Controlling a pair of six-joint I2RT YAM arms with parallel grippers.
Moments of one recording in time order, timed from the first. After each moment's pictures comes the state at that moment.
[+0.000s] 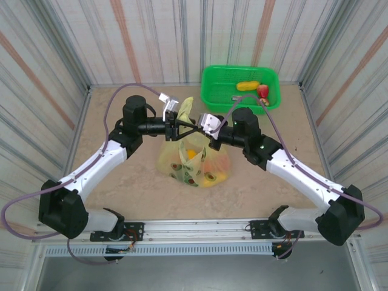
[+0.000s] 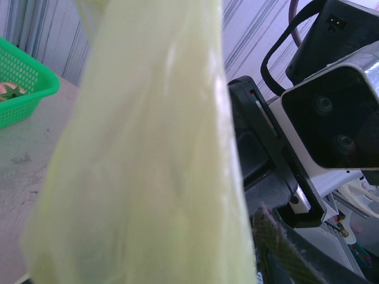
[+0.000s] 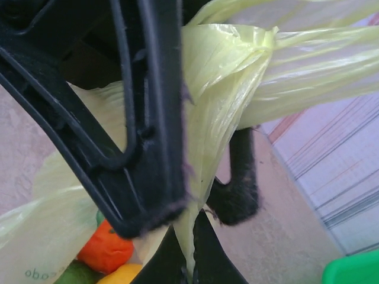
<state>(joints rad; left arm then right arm) -0.47 1.33 1.05 0.10 1.00 -0.36 0.70 1.24 1.02 -0.08 -0.36 -0.53</state>
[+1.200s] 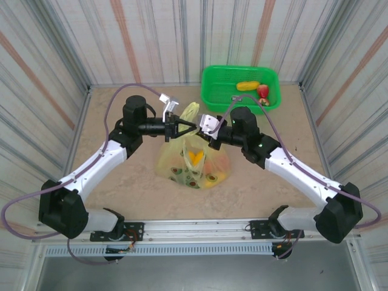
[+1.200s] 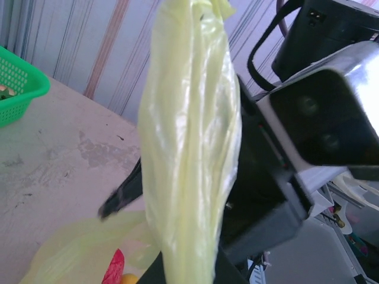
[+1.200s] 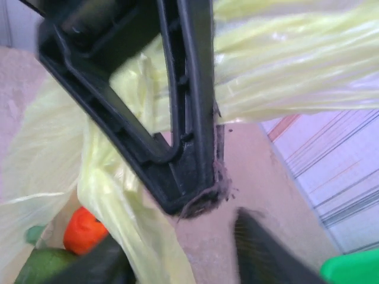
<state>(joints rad) -0.47 1.33 1.05 0.10 1.03 -0.33 0.66 1.18 0.98 -0.08 -0.42 -0.52</state>
